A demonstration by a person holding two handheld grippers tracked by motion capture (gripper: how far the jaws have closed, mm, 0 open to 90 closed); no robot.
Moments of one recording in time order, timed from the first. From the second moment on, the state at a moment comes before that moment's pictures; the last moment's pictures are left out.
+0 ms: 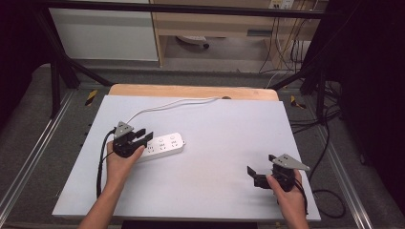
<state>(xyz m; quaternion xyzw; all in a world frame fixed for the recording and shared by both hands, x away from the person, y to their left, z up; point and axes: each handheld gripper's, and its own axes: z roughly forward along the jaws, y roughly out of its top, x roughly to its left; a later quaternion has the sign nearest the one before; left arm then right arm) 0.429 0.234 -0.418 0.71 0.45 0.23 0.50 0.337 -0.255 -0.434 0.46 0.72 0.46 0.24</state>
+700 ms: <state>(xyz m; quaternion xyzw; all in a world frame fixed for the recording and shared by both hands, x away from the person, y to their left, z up) 0.416 0.227 -0.390 0.69 0.45 0.21 0.53 0.337 -0.254 -0.433 0.45 0.72 0.46 0.24</state>
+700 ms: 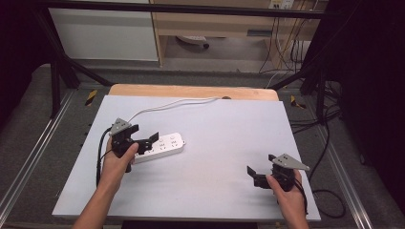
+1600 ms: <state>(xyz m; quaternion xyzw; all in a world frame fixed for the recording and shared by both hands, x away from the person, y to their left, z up) 0.370 0.253 -0.366 0.69 0.45 0.22 0.53 0.337 -0.257 -0.432 0.46 0.72 0.47 0.24</state>
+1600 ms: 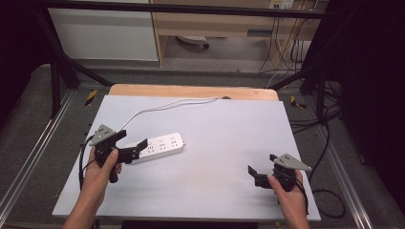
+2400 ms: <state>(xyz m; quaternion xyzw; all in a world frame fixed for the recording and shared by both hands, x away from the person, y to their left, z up) 0.337 0.292 -0.371 0.68 0.46 0.24 0.52 0.337 -0.255 -0.433 0.45 0.72 0.47 0.24</state>
